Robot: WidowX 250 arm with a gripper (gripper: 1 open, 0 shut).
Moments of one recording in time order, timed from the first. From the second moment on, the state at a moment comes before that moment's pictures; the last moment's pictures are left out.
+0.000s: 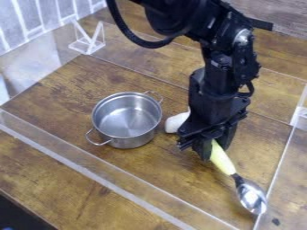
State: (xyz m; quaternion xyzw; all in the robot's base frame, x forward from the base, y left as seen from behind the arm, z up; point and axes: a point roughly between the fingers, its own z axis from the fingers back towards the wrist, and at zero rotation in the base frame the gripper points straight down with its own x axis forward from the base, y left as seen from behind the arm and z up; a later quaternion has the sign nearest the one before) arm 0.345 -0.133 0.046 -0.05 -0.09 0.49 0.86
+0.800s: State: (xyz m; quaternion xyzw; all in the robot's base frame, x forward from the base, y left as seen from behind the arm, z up) arm 0.345 -0.146 0.056 -0.06 -0.10 0.45 0.88
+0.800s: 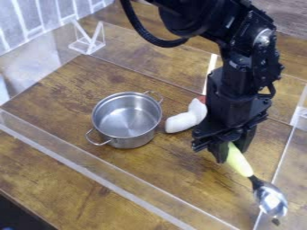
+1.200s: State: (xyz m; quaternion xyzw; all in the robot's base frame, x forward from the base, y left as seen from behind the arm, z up) arm 0.343 -0.139 0.044 -0.06 -0.11 0.44 0.89
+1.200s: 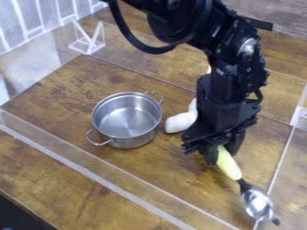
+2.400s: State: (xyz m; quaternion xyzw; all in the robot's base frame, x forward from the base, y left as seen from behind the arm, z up) arm 0.348 -0.150 0.040 -0.08 -0.11 0.28 0.95
